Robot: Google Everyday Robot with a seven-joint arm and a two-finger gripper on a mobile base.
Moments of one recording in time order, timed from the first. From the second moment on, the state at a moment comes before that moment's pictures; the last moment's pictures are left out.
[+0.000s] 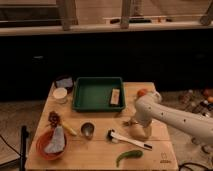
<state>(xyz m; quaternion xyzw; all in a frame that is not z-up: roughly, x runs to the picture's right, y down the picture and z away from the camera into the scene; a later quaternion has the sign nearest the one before) 0.217 0.230 0.841 -0.32 -0.07 -0.27 0.91</state>
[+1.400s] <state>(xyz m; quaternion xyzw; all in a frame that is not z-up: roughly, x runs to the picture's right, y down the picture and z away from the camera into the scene) 0.223 0.227 0.846 -0.33 -0.07 -0.24 0.91</state>
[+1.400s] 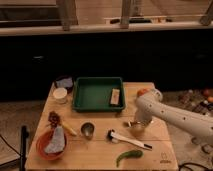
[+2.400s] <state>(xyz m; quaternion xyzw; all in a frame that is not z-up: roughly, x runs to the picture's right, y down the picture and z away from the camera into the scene) 0.222 0.220 0.845 -0.32 -0.08 -0.25 0.91</state>
